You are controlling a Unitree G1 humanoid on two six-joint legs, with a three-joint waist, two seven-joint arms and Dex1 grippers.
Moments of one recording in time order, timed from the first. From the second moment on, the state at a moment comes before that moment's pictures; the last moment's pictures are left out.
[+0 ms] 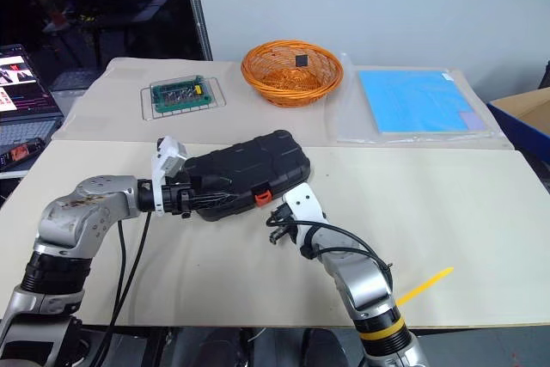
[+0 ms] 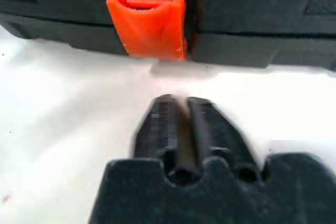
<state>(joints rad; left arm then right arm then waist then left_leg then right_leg) -0.53 0.66 -0.04 -0.08 -0.48 0.74 -1.04 -0.29 -0.18 0.27 -0.30 0.10 0.79 0.36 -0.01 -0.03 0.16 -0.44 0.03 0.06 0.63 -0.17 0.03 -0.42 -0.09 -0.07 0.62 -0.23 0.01</state>
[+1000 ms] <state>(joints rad) -0.57 0.71 -0.14 -0.01 -0.35 0.59 -1.11 -0.34 -0.05 0.27 -0.35 0.10 0.89 0.20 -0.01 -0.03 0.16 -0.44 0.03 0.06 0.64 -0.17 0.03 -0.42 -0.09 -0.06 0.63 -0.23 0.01</state>
